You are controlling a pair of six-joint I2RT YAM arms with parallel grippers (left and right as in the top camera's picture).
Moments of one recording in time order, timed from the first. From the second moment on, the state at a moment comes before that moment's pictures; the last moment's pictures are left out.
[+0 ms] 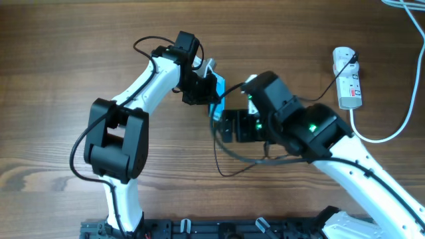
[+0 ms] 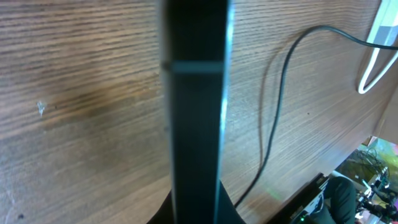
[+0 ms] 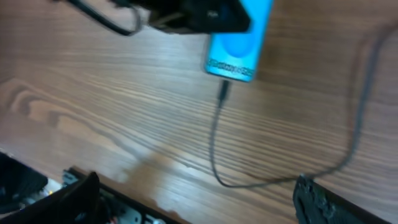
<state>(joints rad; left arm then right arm) -0.35 2.07 1.54 -0.89 0.60 -0.28 0.68 1.33 1.31 -1.03 -0.15 0.62</state>
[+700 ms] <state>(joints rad) -0.35 2.16 1.54 -0.83 0.59 -0.28 0.61 1.33 1.31 -1.10 -0.15 0.62</state>
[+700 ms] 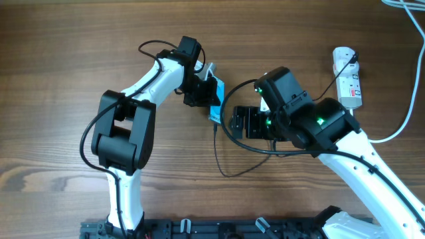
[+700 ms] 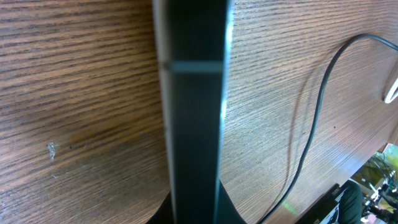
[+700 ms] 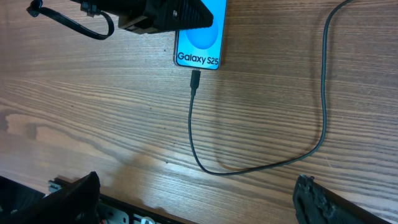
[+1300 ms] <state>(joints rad) -0.35 2.16 1.49 -0.78 0.59 -0.28 0.61 1.33 1.31 -1.10 -0.15 0.62</state>
